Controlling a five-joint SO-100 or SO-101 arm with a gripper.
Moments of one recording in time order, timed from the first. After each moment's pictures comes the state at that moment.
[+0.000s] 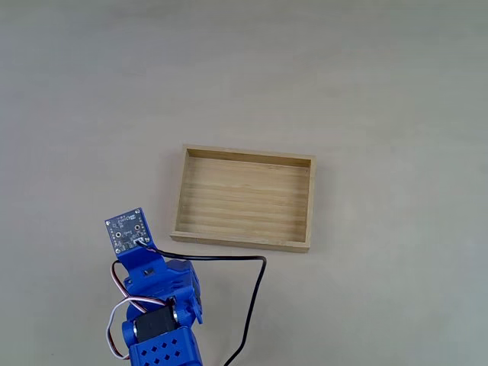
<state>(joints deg) -23.8 -33.6 53.8 49.4 6.2</state>
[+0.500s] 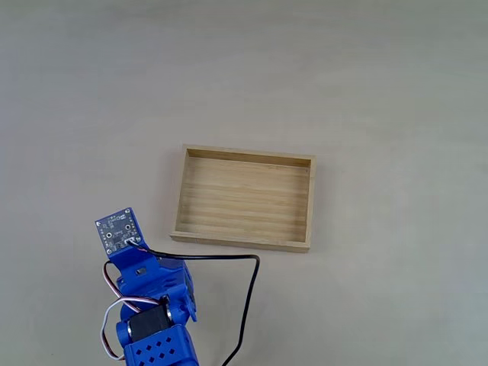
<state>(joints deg) -26.0 -32.3 53.1 47.7 6.2</state>
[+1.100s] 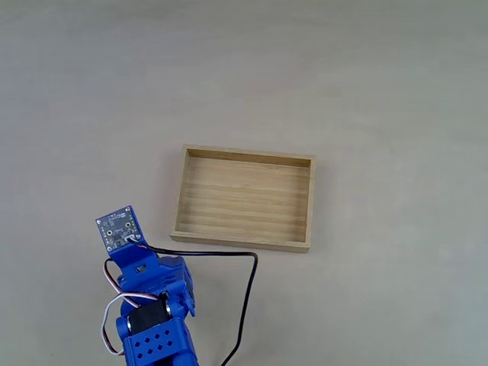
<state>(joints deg) -26.1 -28.1 53.1 44.9 6.2</state>
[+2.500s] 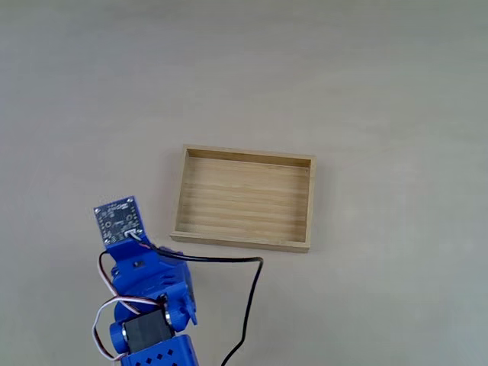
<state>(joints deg) -24.2 -38.1 41.0 61.6 2.7</state>
